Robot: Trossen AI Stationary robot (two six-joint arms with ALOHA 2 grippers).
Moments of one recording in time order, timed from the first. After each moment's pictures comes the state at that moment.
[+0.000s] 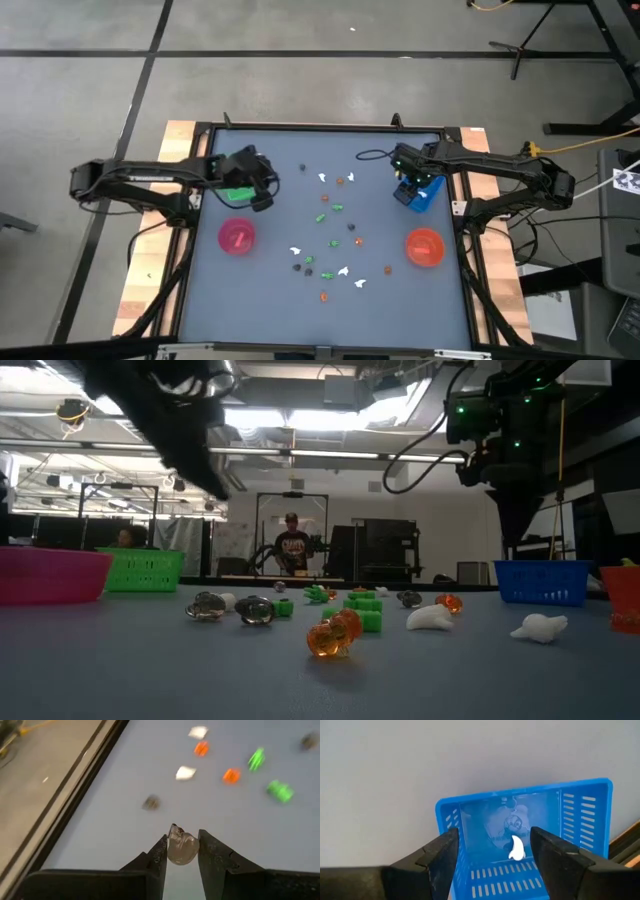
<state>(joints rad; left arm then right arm) 0.23 1.06 0.68 -0.40 -0.29 0.03 -0.40 1.28 0.90 -1.04 0.10 0.28</state>
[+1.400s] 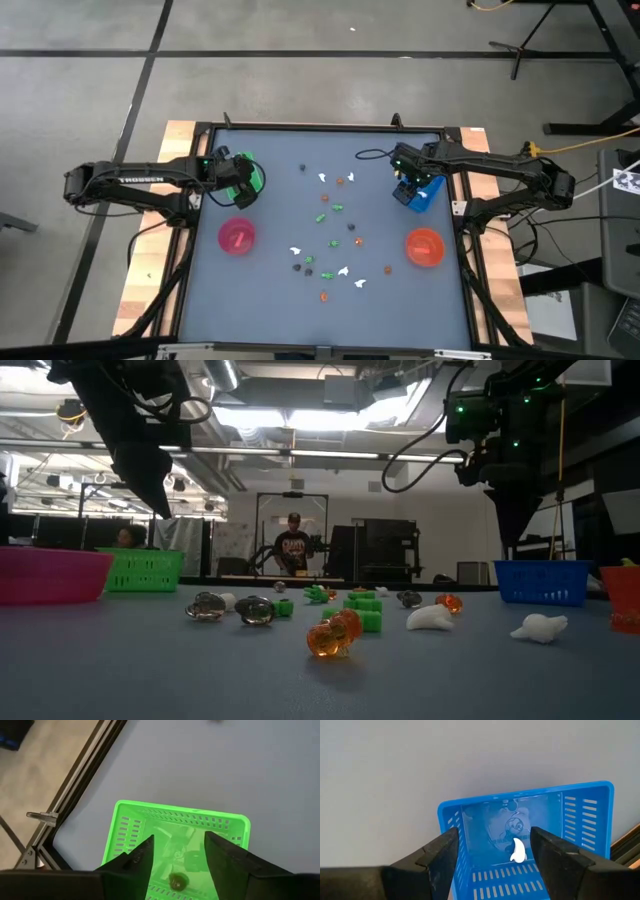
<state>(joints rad) 0.23 0.99 0.68 -0.78 -0.49 -0.18 -0.40 1.28 0.90 -1.04 0.09 0.28</state>
